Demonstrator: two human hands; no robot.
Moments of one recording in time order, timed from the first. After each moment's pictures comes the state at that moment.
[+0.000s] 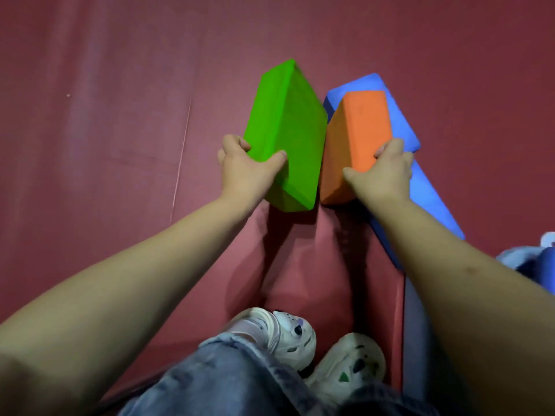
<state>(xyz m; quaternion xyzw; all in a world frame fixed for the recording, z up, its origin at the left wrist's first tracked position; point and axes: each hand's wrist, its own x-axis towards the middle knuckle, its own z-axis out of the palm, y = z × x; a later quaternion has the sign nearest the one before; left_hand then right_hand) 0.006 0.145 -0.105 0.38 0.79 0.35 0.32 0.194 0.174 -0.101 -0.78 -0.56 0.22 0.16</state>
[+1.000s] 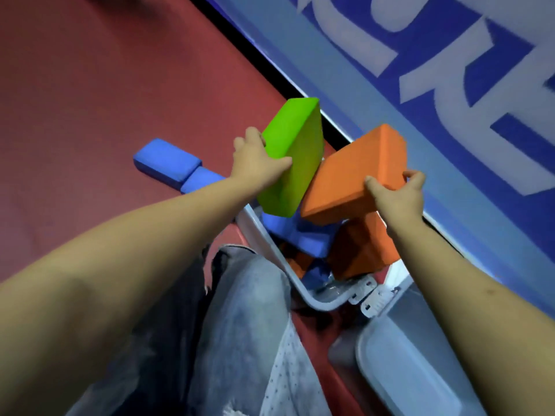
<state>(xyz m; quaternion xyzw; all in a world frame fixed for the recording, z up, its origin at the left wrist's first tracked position) 0.242 -0.107 0.179 0.73 0.48 0.28 0.40 0.413 -0.271 0.197 -0.88 -0.19 0.03 0.43</state>
